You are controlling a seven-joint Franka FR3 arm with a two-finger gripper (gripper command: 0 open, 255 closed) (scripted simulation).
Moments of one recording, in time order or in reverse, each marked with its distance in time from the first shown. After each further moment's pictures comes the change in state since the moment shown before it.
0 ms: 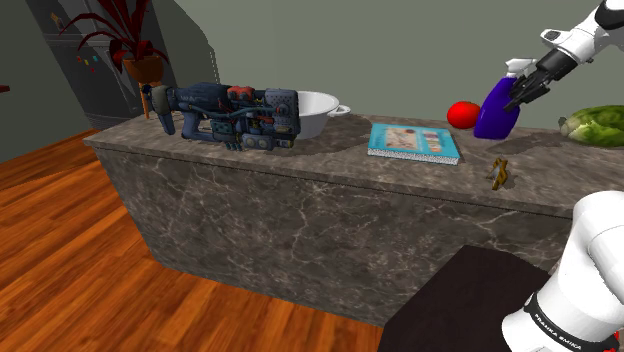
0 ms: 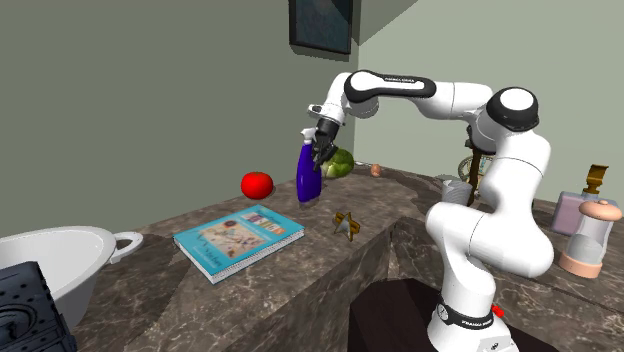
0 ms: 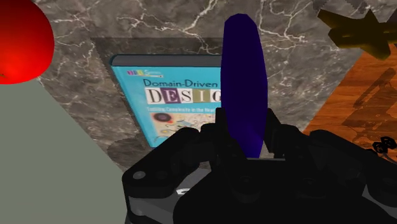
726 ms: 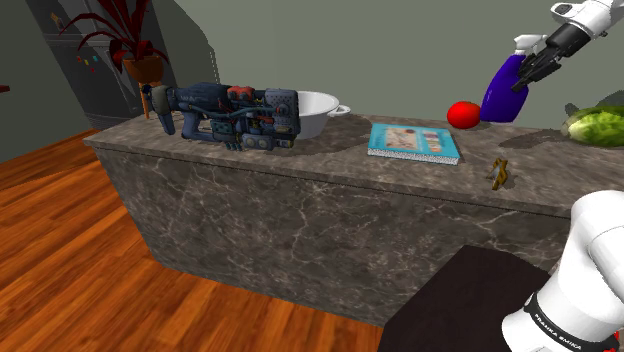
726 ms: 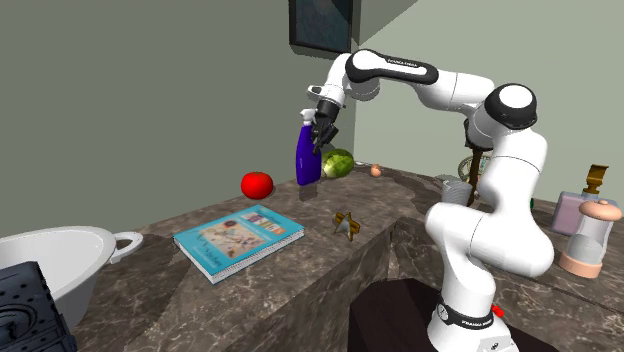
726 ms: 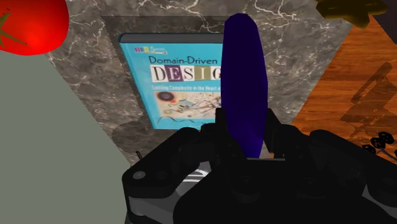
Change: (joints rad) arm 0.035 0.038 0.043 0.151 0.040 -0.120 0.032
